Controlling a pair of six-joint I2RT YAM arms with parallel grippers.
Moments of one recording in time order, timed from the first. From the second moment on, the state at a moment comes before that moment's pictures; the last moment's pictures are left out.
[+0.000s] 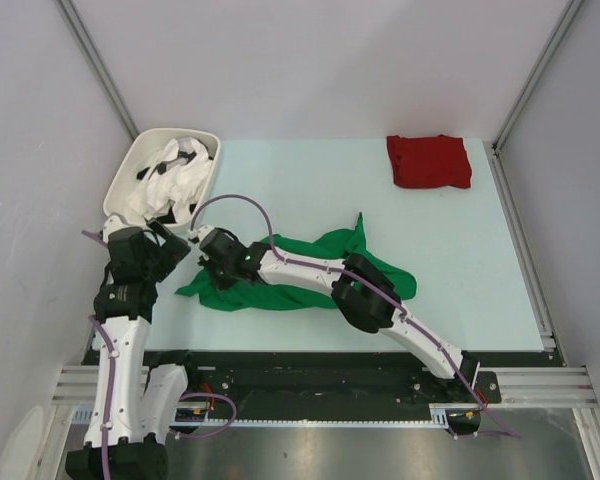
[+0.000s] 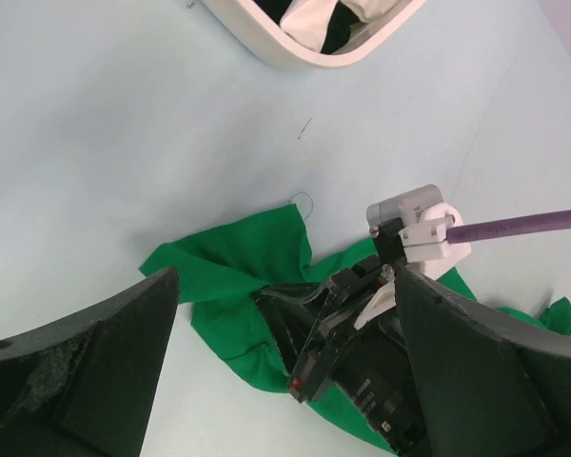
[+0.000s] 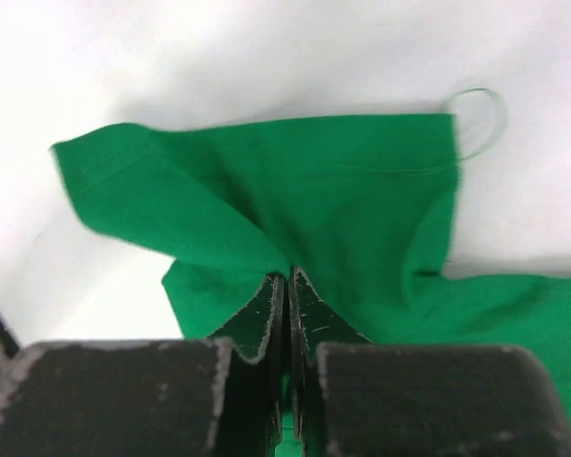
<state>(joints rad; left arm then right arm) 0.14 0.73 0.78 -0.68 -0.12 -0.65 1.13 2.51 2.15 -0.40 -0.06 0.33</state>
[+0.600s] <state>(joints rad) 0.14 0.65 0.73 -0.58 0.03 -0.64 0.80 1.61 1.73 -0.26 0.39 0.31</state>
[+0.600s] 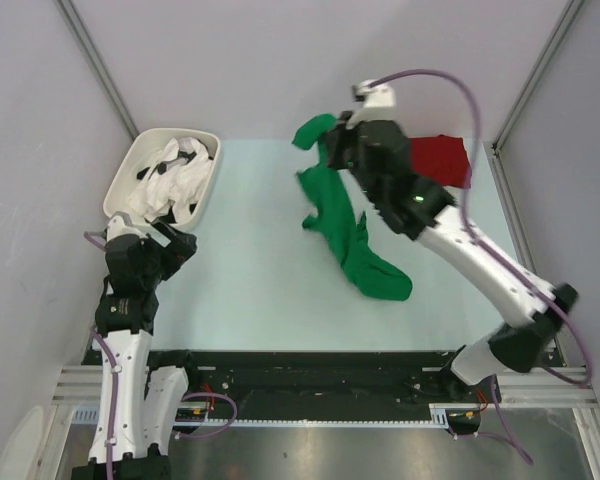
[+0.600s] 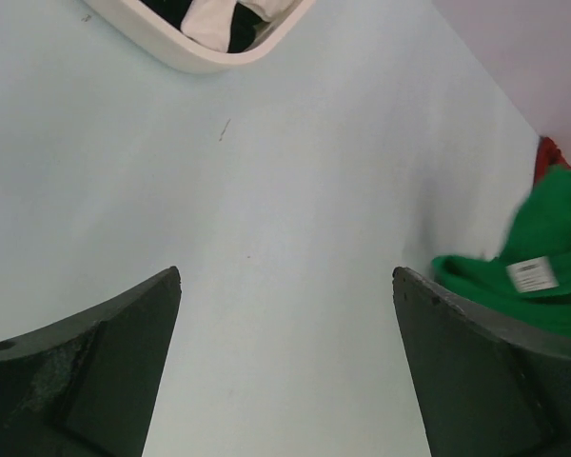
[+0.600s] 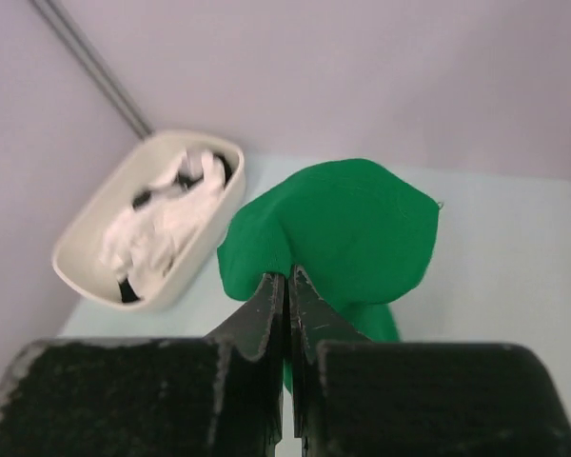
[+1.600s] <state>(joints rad) -0.20 0.74 0.67 -0.43 0.03 -0.68 0.40 1.00 1.10 -0.71 0.62 0.57</state>
